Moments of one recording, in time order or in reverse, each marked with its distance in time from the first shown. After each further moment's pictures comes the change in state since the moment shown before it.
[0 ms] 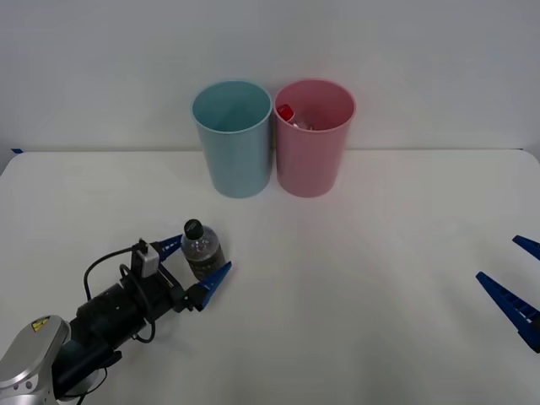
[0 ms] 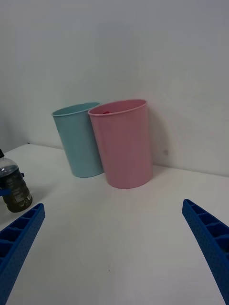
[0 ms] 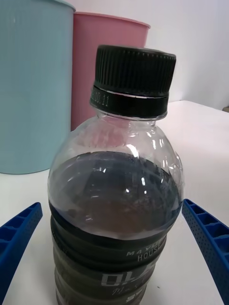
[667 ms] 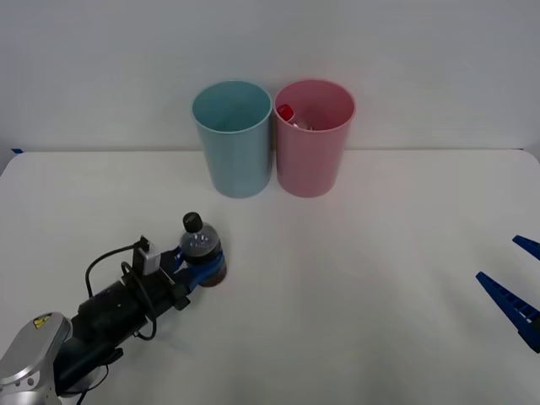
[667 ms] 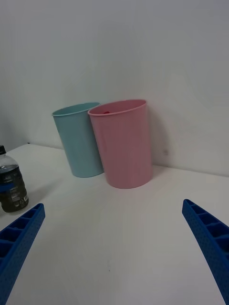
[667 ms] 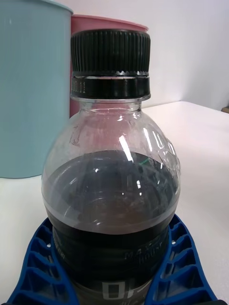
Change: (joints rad) right arm 0.000 0.000 0.000 0.000 0.000 0.000 0.000; left arm -0.010 0.000 -0.003 0.000 -0.002 0.000 0.001
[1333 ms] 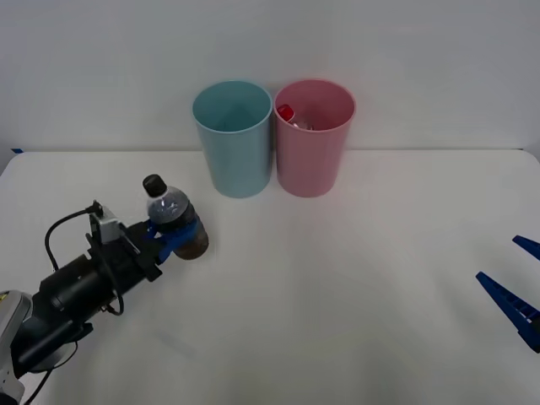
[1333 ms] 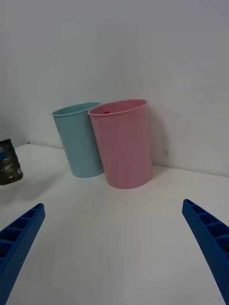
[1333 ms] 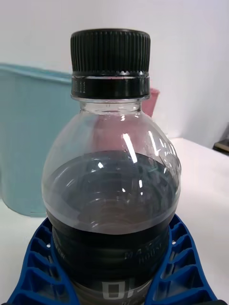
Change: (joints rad) right arm 0.000 0.000 0.000 0.000 0.000 0.000 0.000; left arm -0.002 0.115 0.009 -0.136 0.127 -0.011 0.214
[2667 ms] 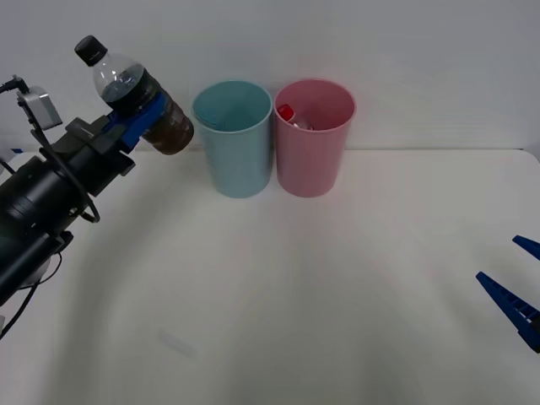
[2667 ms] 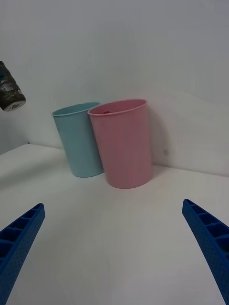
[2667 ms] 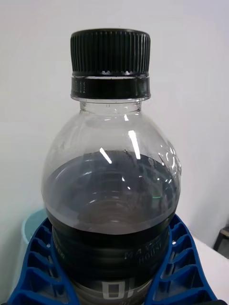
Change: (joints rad) right arm 0.000 0.000 0.000 0.000 0.000 0.000 0.000; left arm -0.142 0.044 0.071 -0.315 -0.007 0.225 0.441
